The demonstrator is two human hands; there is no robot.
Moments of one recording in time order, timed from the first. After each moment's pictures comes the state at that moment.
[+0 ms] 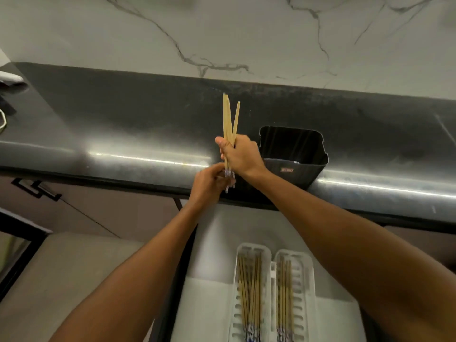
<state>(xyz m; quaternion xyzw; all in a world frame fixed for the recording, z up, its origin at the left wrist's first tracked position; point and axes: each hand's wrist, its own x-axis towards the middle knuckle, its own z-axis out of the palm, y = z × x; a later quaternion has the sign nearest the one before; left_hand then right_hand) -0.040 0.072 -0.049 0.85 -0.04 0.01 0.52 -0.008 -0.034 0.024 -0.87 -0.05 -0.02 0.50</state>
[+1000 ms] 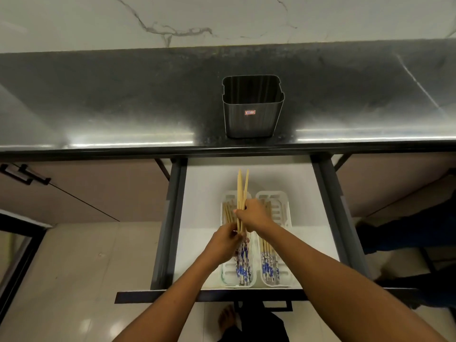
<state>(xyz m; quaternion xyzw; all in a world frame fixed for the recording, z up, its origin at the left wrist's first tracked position) -0.261 0.008 -0.131 0.80 0.04 -0.32 0.50 -0.215 -0.104 -0.108 -0.86 0.15 0.23 0.42</state>
